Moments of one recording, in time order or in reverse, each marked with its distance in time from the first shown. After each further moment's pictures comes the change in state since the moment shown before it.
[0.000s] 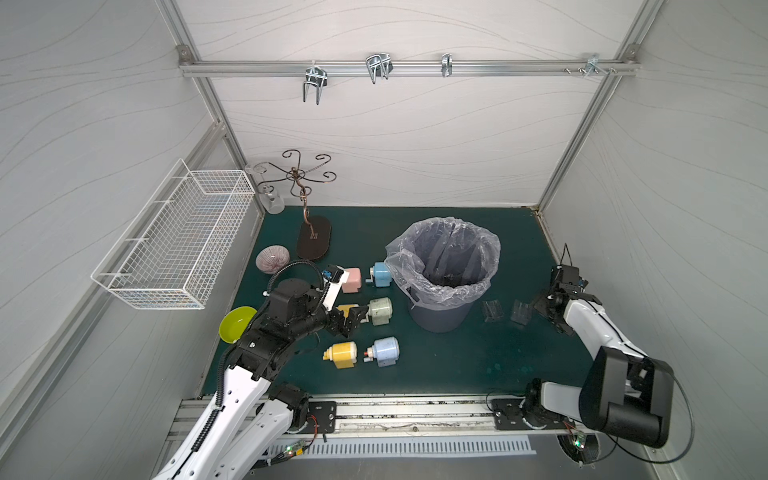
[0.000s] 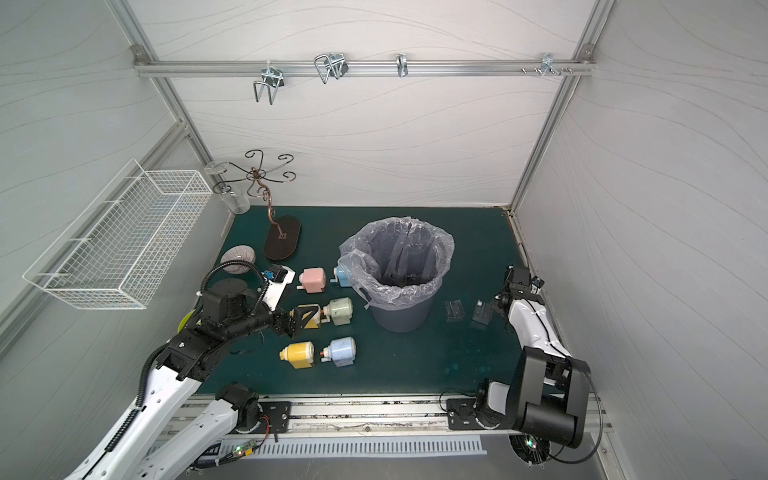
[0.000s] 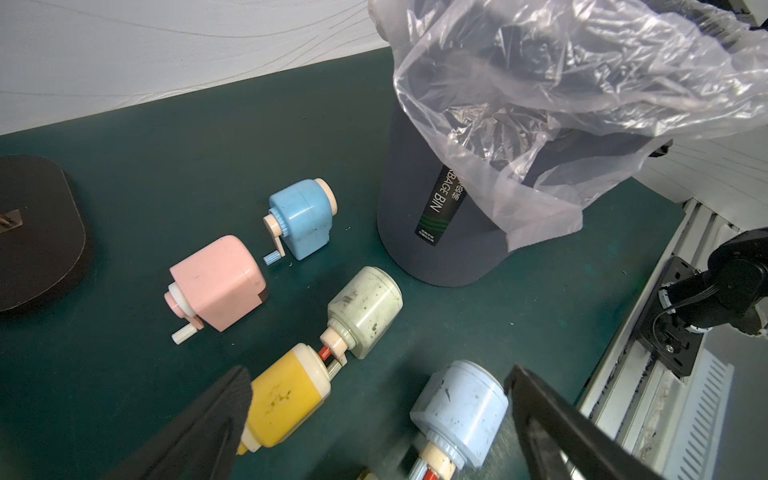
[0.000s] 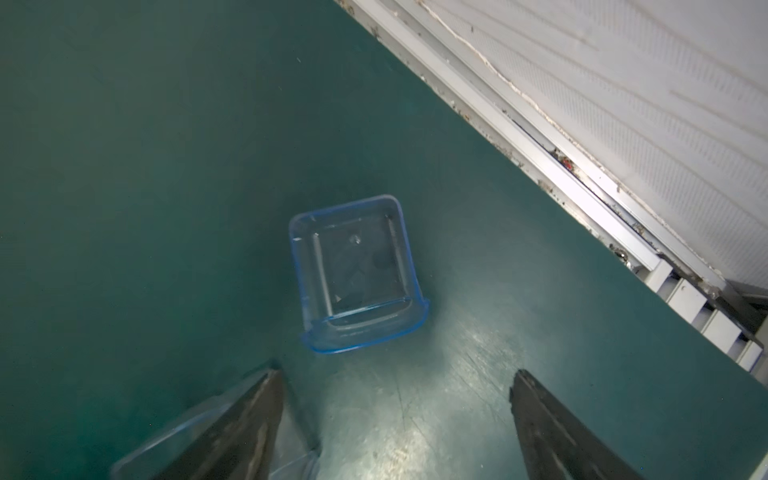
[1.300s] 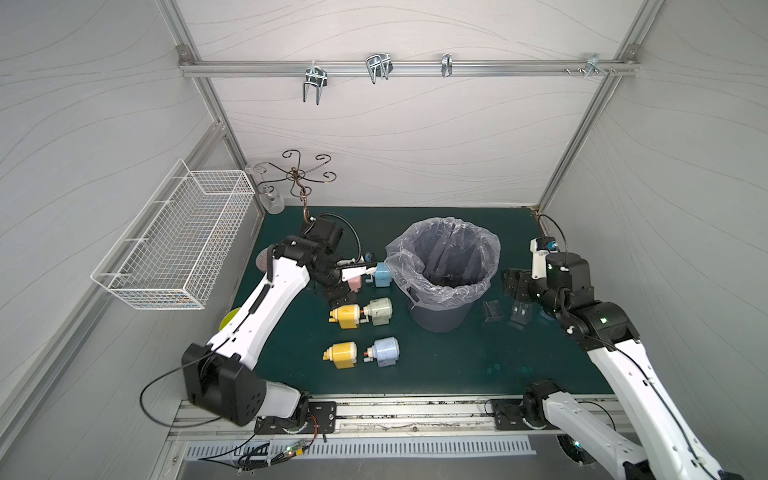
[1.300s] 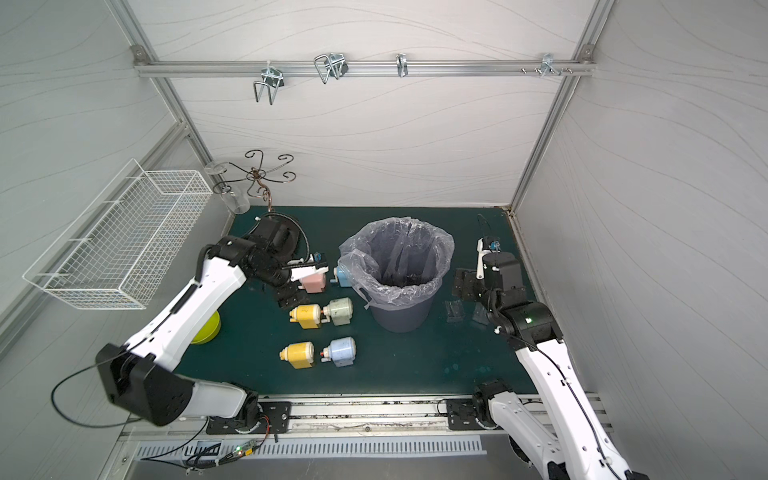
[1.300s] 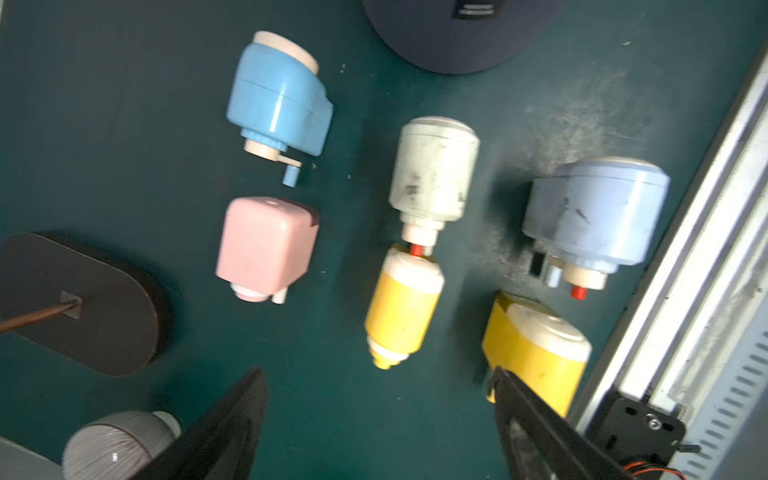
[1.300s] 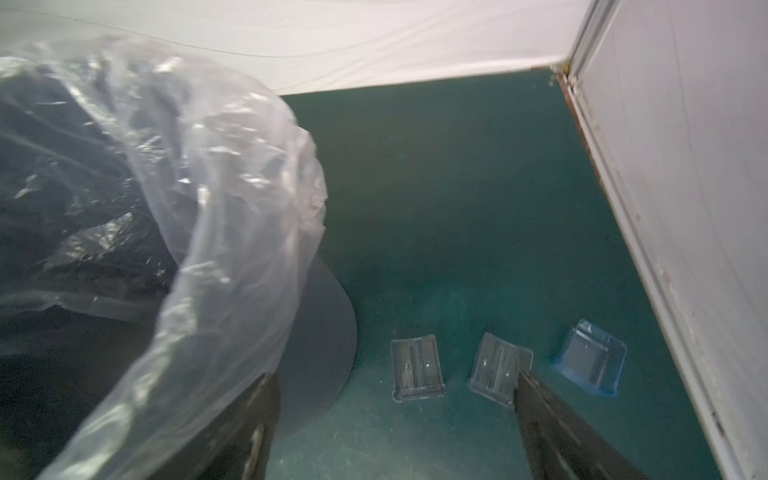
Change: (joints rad) left arm 0.065 0.827 0.713 -0.611 -0.148 0.910; right arm 0.617 -0.458 0.308 -0.230 -0.092 -0.317
